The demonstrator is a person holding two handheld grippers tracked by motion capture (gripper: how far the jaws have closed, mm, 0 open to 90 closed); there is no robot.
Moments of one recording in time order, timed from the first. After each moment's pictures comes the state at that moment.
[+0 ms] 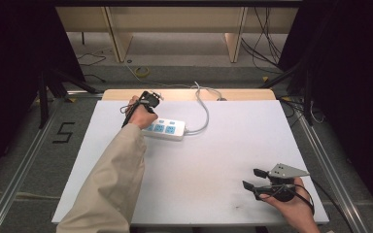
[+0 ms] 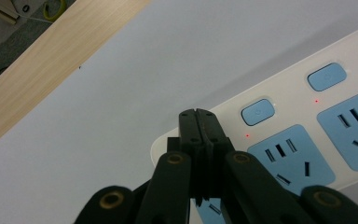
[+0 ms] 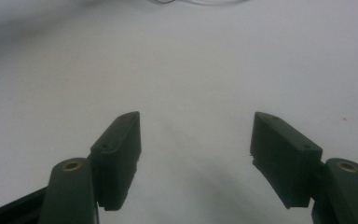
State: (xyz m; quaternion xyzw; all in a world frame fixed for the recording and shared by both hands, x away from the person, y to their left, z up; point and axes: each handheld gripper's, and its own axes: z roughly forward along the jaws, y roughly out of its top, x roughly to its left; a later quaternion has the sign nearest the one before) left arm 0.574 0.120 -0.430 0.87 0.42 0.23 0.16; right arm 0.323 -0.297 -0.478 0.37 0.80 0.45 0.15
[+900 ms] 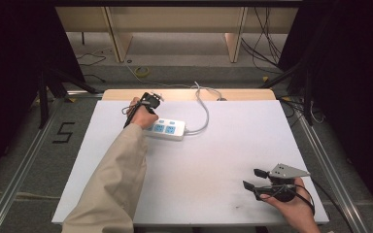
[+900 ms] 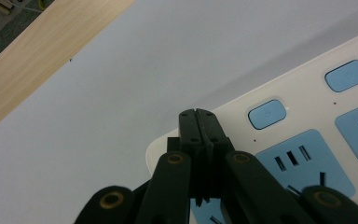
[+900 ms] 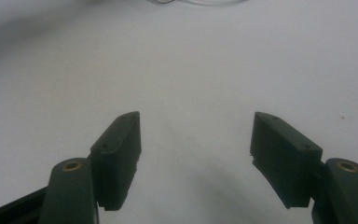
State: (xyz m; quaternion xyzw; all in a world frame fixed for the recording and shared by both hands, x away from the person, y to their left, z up) left arm 0.581 0.121 -0.440 0.87 0.42 0.22 0.15; right arm 0.322 -0.299 -0.478 0.37 0.80 0.44 0.15
